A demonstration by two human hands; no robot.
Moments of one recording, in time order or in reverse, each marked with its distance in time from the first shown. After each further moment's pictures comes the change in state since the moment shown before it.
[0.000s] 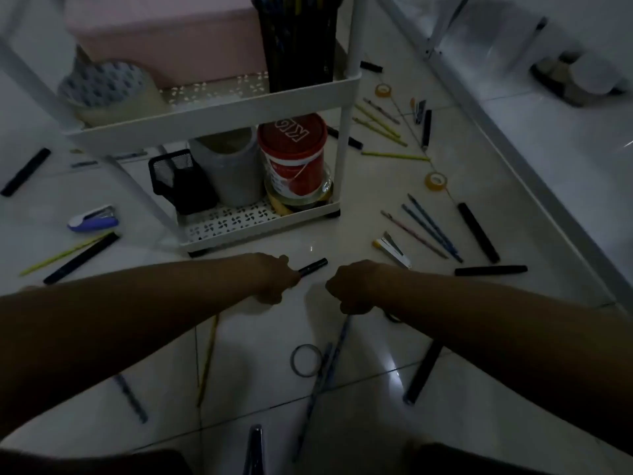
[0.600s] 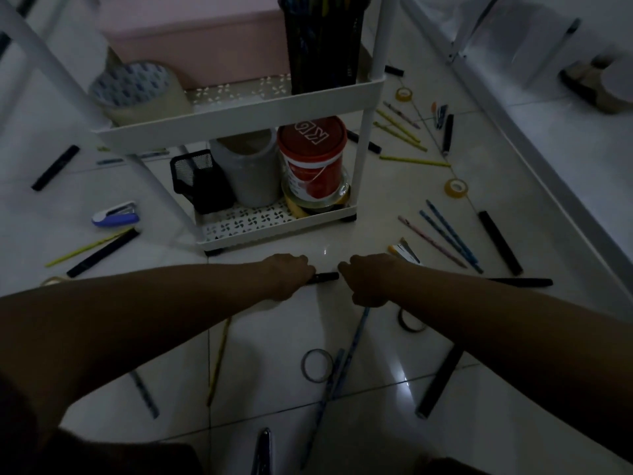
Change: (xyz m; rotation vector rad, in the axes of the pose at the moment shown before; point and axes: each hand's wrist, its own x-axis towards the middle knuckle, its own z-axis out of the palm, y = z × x) left_hand 0.024 -0.009 0.022 -0.065 0.295 0.010; right_hand 0.019 0.014 -0.004 0.017 0.106 0.068
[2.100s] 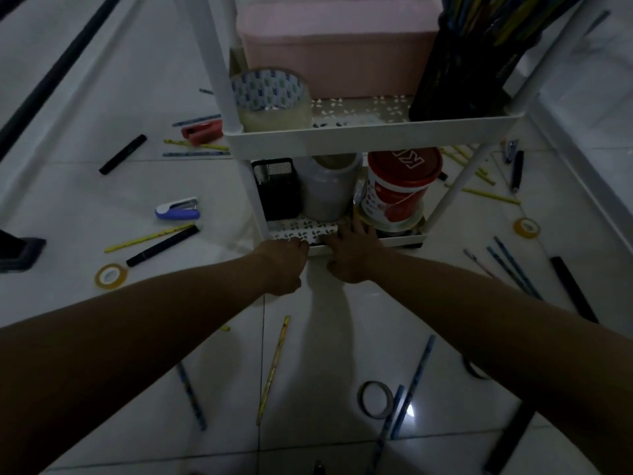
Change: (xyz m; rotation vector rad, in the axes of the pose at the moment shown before) left_hand -0.065 -0.099 0.022 -0.129 0.117 -0.313; right_hand 0.113 -0.071 -0.081 0.022 0.252 0.053
